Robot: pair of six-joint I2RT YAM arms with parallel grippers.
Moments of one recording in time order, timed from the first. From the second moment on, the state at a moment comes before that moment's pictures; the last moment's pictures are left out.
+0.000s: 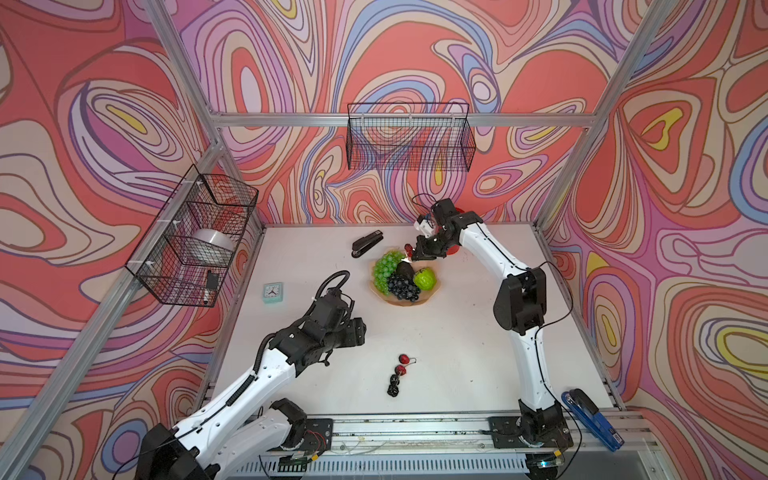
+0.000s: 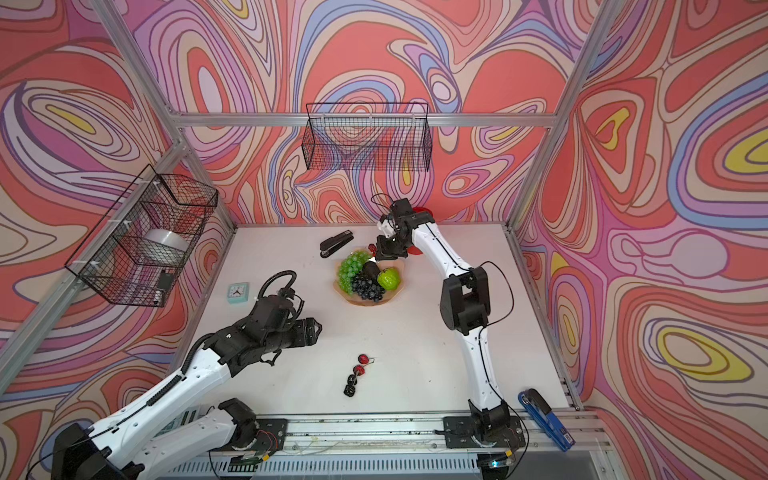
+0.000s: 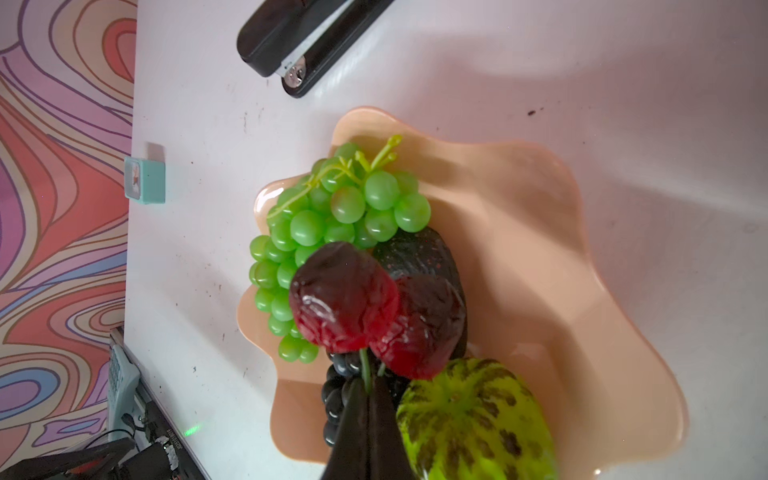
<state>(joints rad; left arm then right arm) -0.57 0.96 0.70 -0.63 -0.03 -0.63 0.35 2.33 2.25 -1.06 -0.50 0.22</state>
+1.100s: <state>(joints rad) -0.57 1.00 0.71 -0.63 -0.03 -0.63 0.34 2.43 2.29 -1.08 -0.51 0.22</state>
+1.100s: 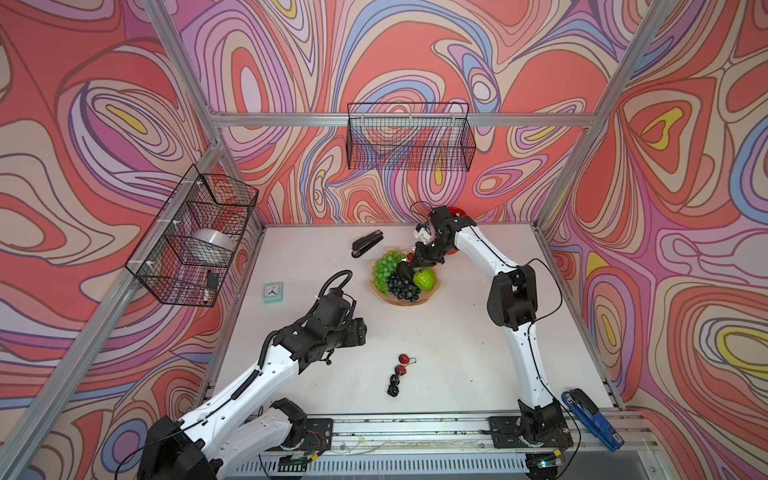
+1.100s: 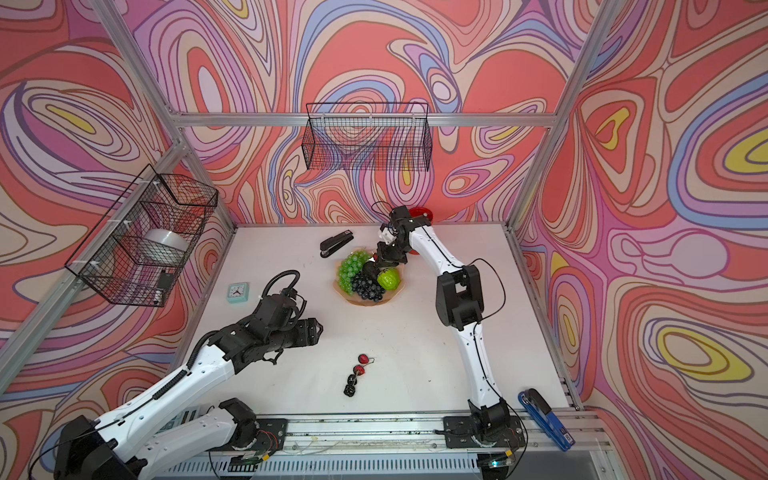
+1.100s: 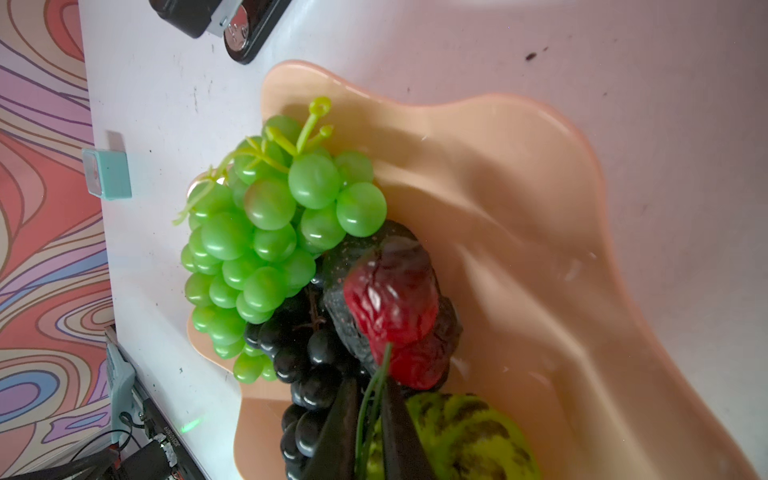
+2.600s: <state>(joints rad) -0.99 1.59 1.01 -0.72 0.15 -0.50 0.36 1.54 1.13 -0.43 -0.14 0.30</state>
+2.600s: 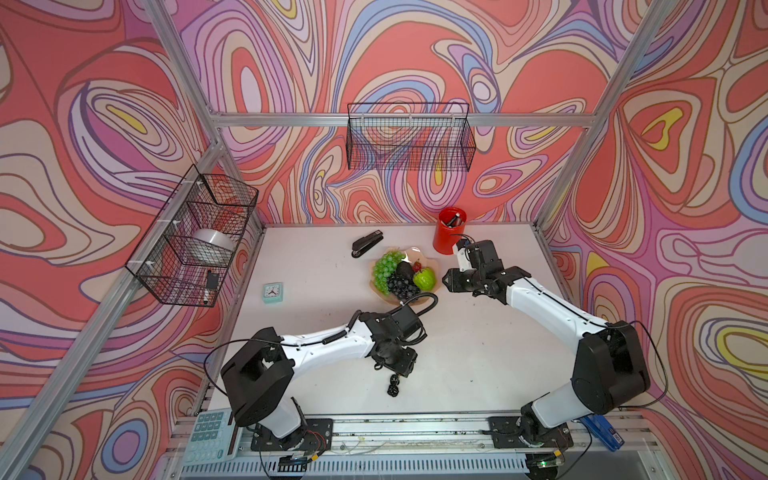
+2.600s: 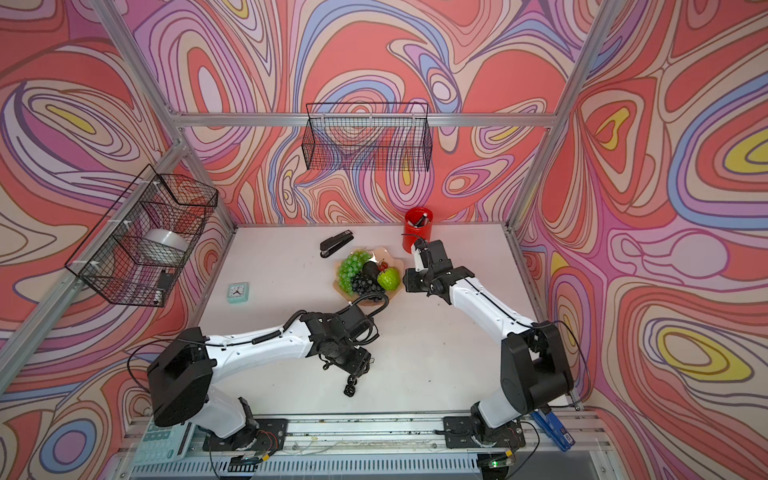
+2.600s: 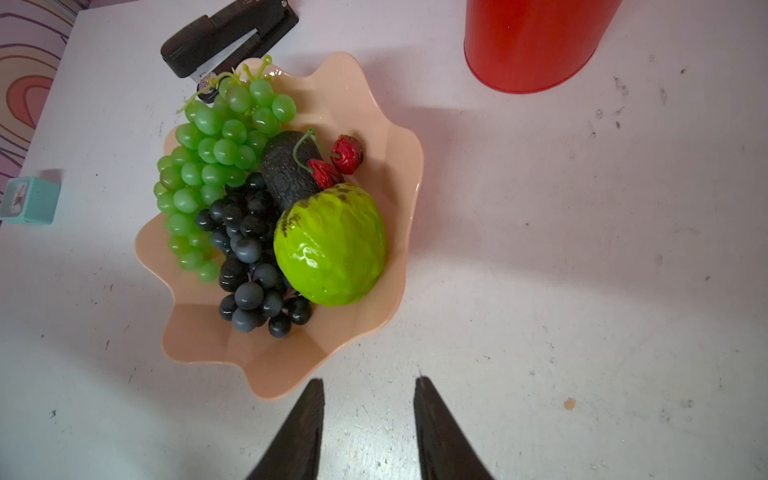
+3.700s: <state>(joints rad) -1.02 1.59 0.94 -0.69 0.09 -0.53 0.36 1.60 1.13 -0.40 -0.16 0.30</state>
